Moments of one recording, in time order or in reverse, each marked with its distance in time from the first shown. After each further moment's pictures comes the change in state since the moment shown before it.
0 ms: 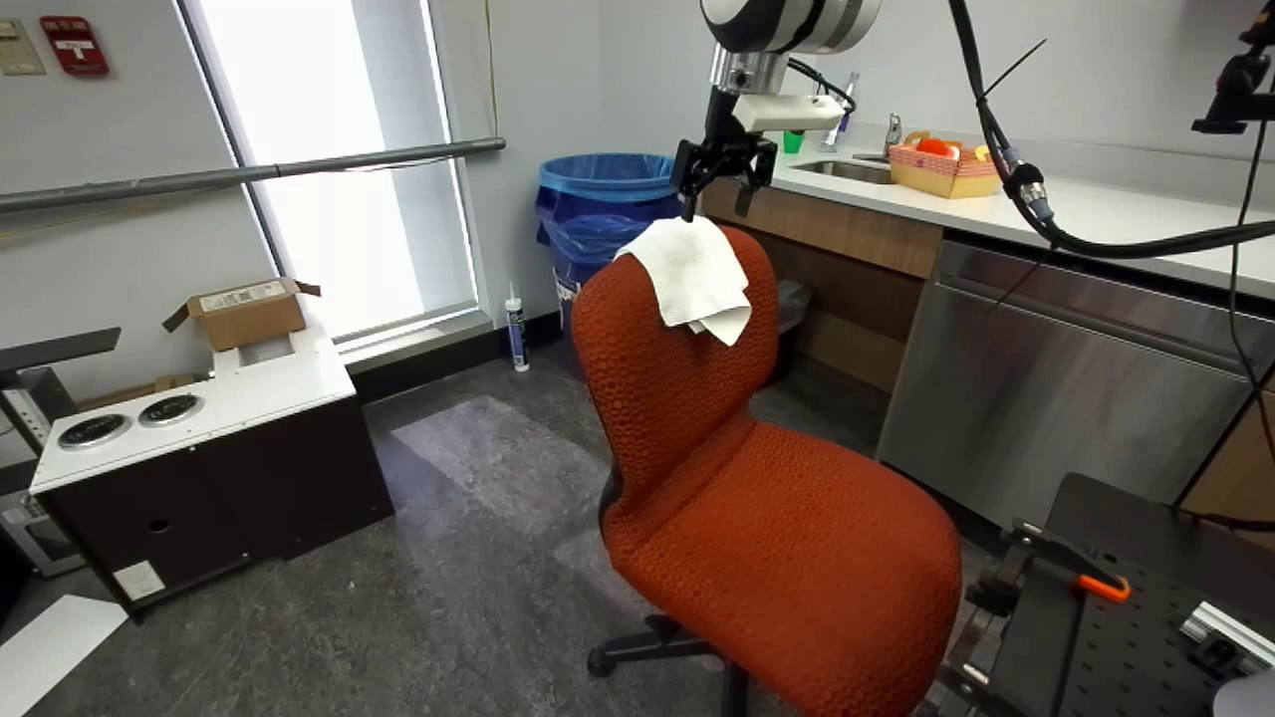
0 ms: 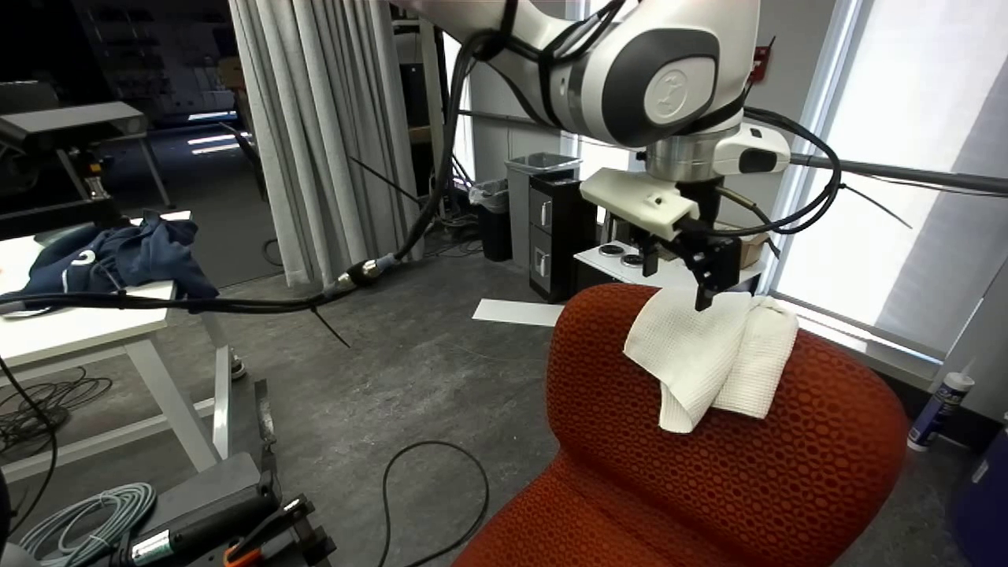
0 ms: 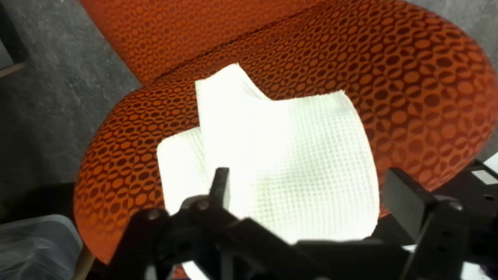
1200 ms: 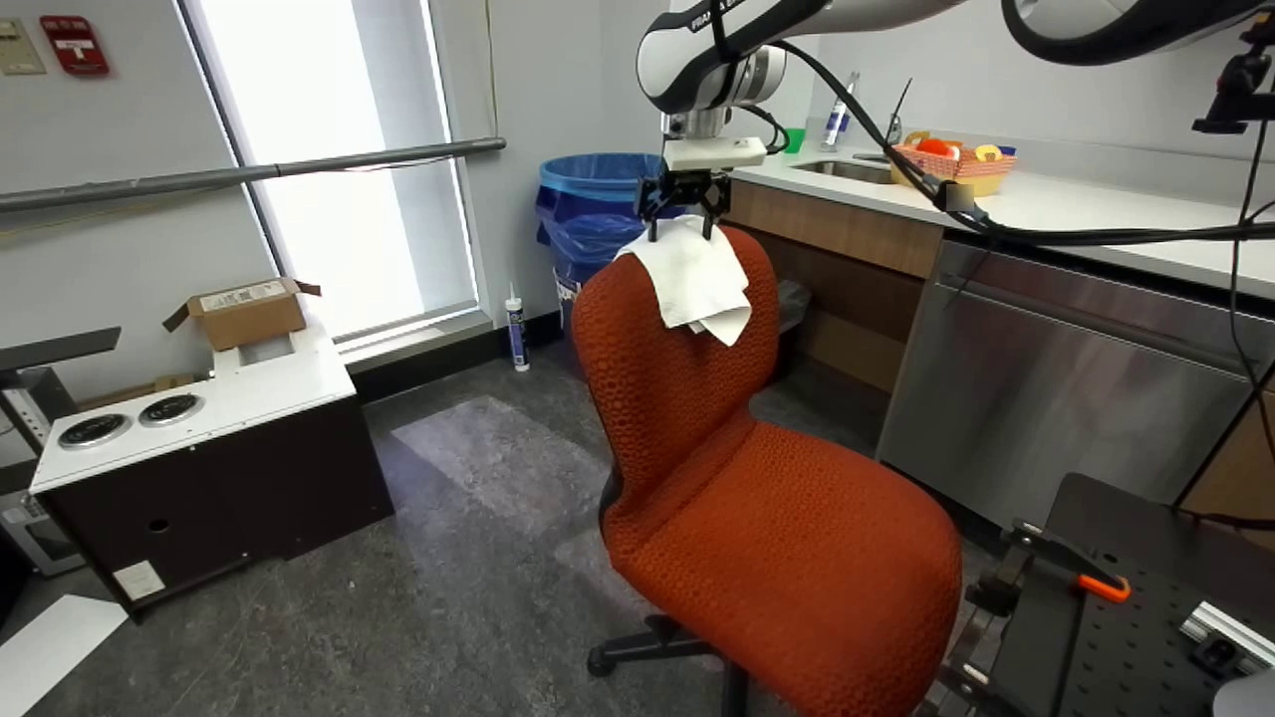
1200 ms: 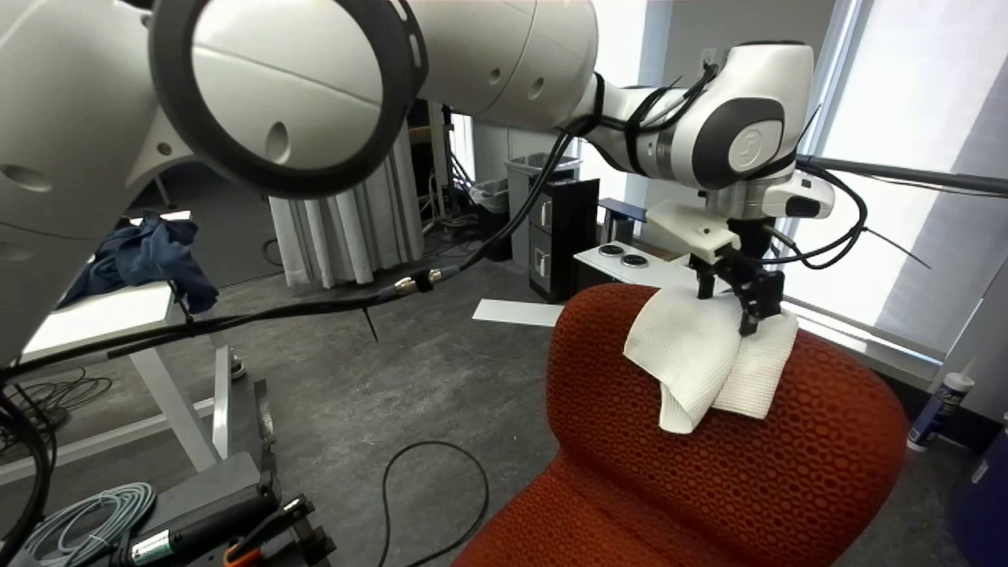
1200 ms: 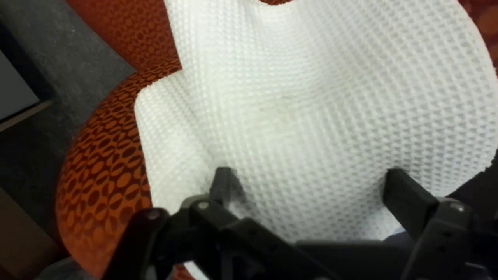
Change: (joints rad) arm -0.037 0.467 -0.012 0.612 -0.014 -0.208 0.239
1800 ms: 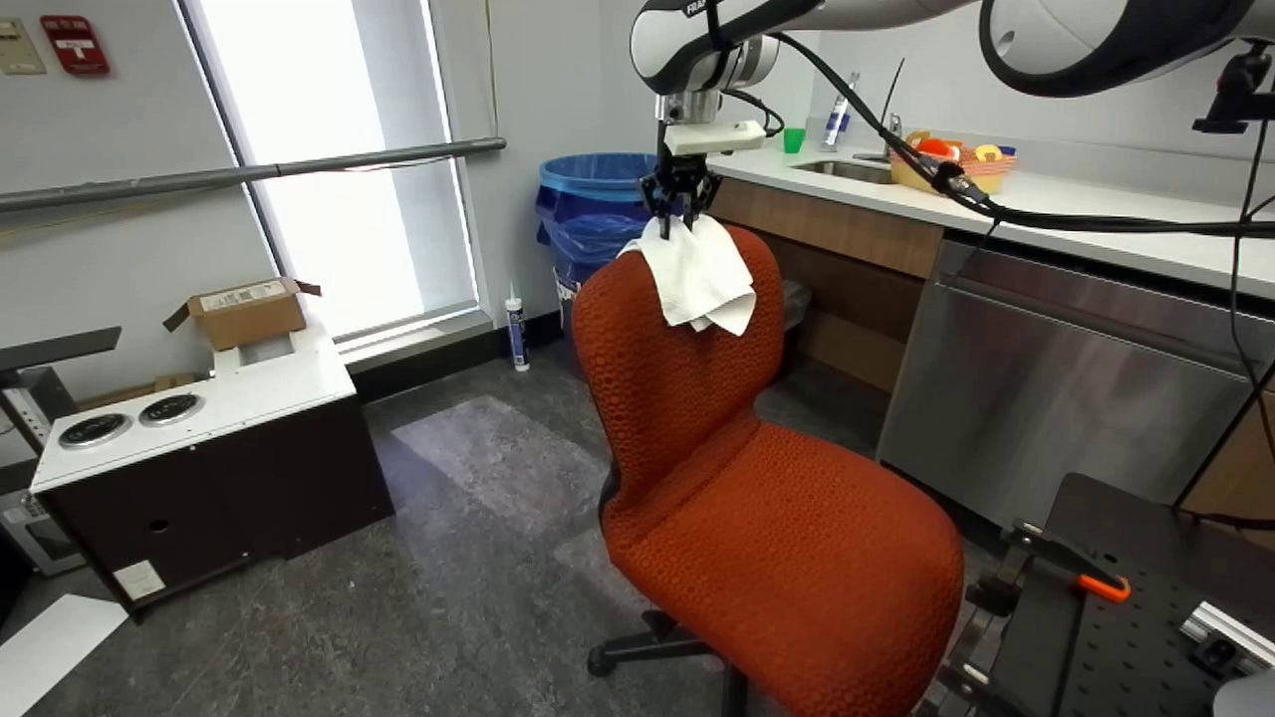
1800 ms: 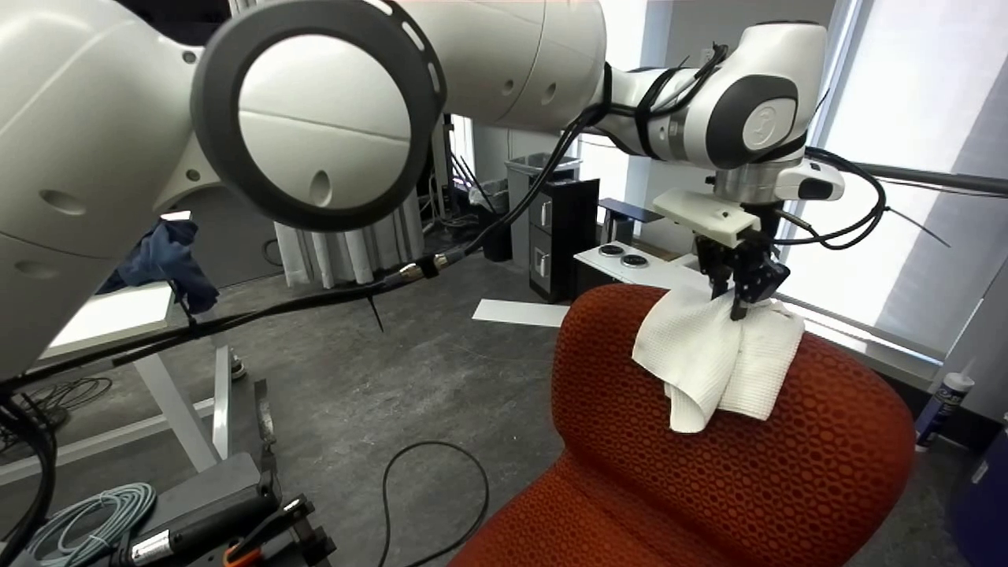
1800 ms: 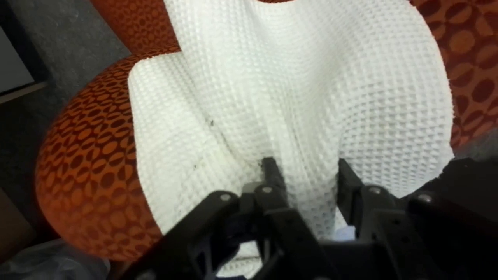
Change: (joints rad) arm -0.017 0.059 0.011 0.152 -0.002 -0.116 -0.098
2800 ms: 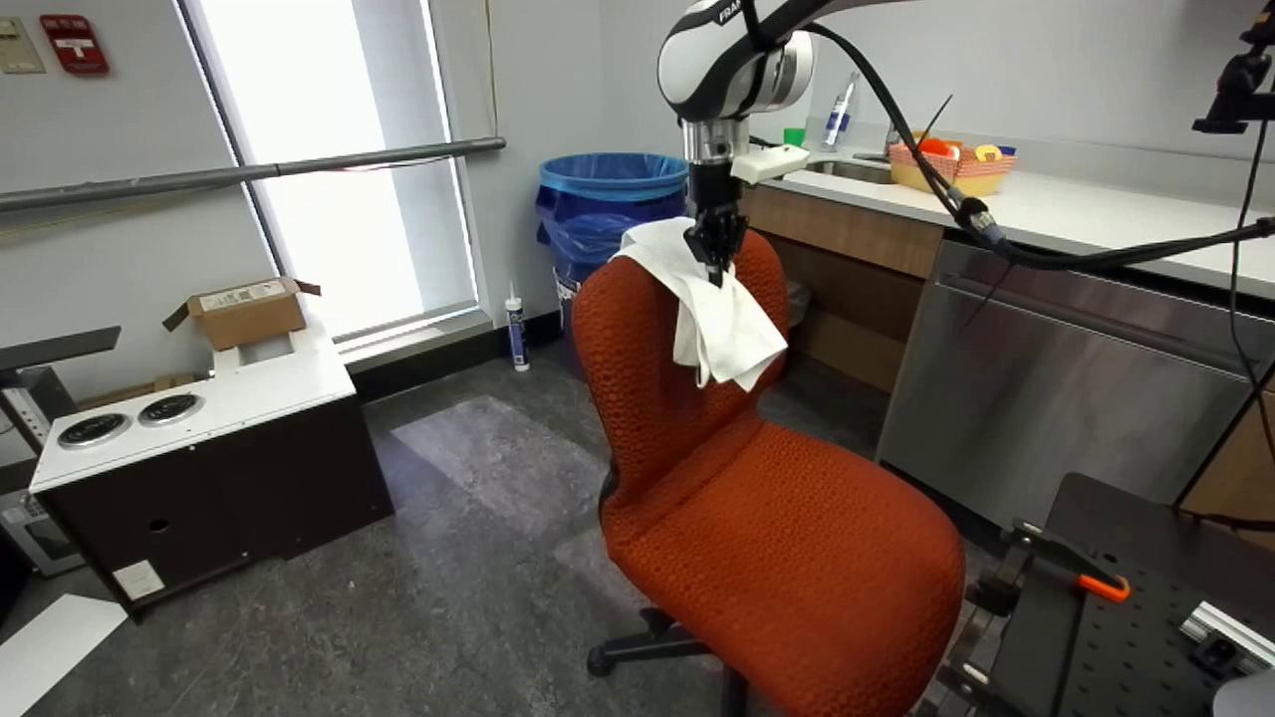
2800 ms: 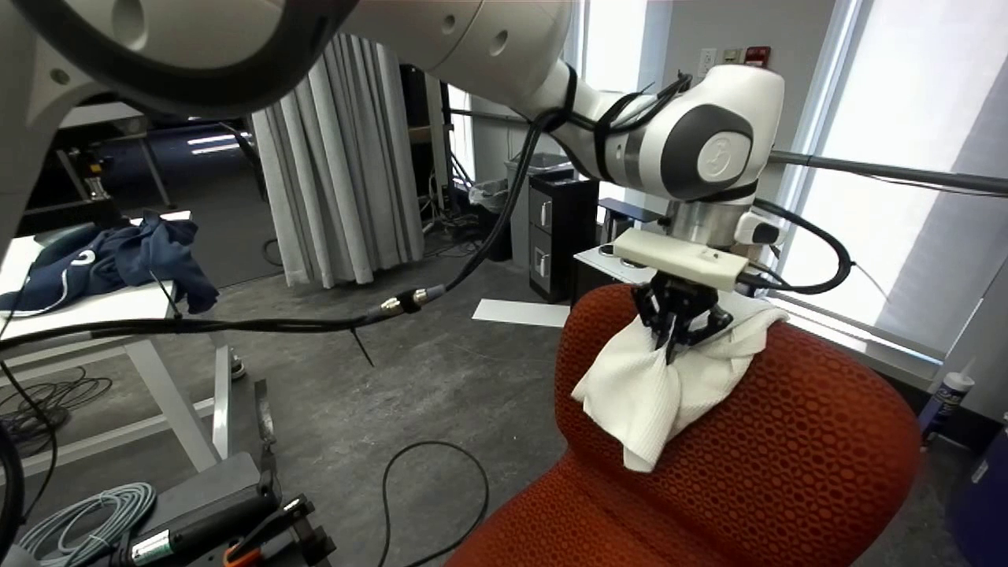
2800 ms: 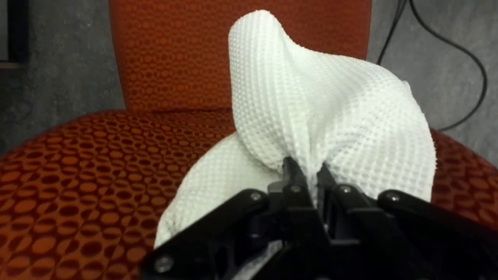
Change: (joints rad) arm -0.015 -0.238 0.070 -0.470 -0.074 0.010 -0.436
